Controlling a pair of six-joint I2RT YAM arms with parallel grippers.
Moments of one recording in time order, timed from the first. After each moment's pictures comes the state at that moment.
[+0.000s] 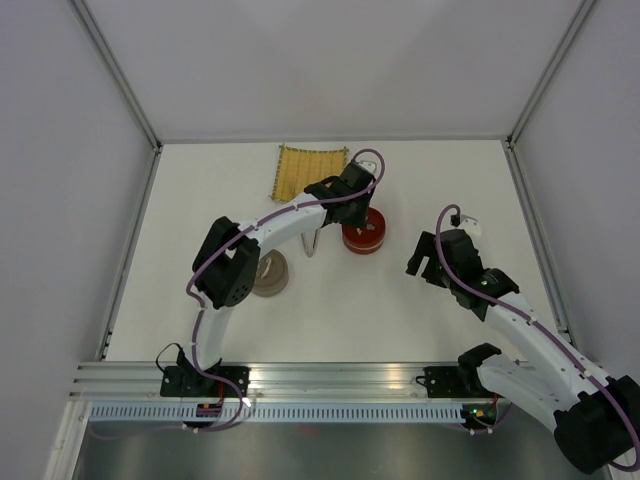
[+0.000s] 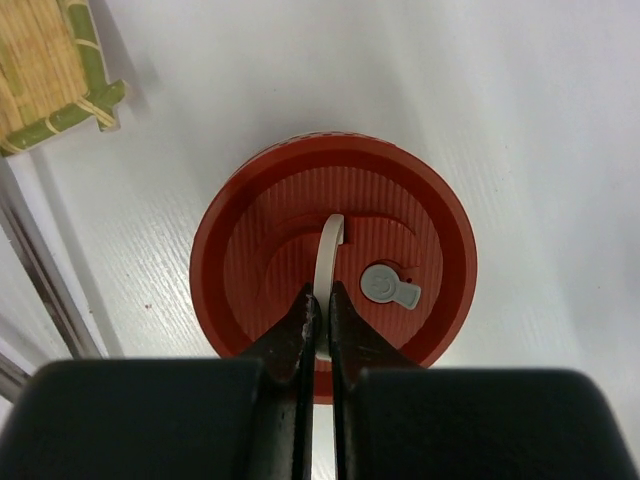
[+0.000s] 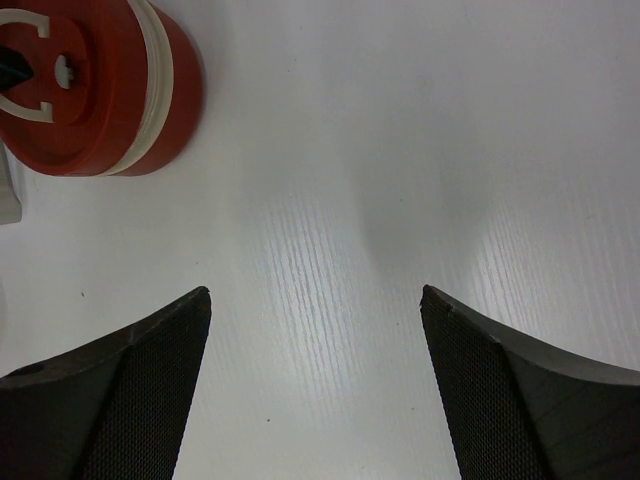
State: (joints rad) left arm -0.78 2.10 1.74 -0.48 -0.10 -0.38; right arm 0.43 0.90 0.63 -0.52 0.27 0.68
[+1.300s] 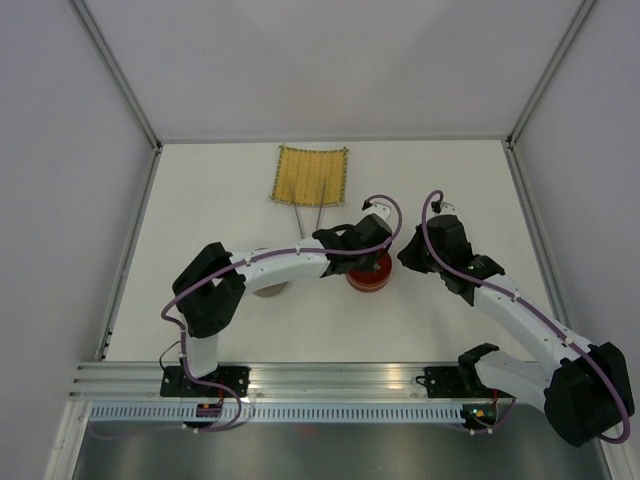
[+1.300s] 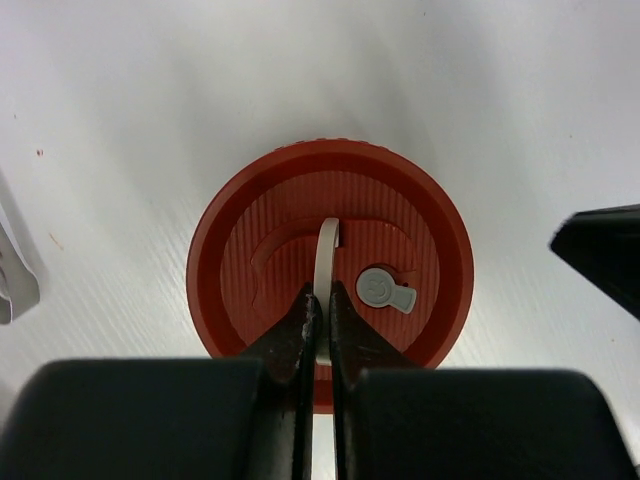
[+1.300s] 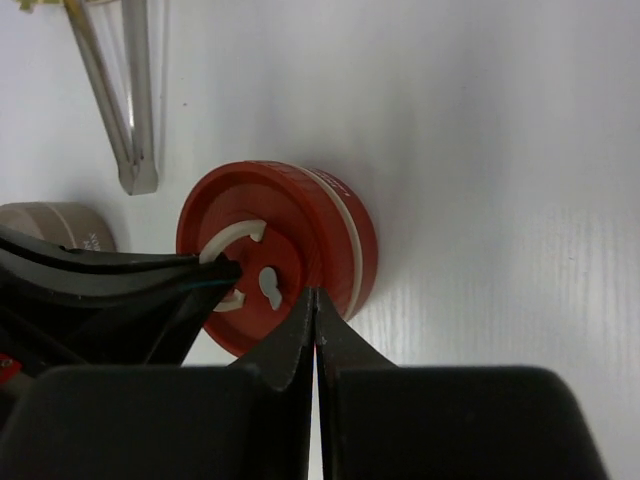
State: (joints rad) left arm -1.02 1.90 1.41 -0.39 -0.30 -0.47; right arm 0.42 1.05 0.67 -0.31 0.04 0.68
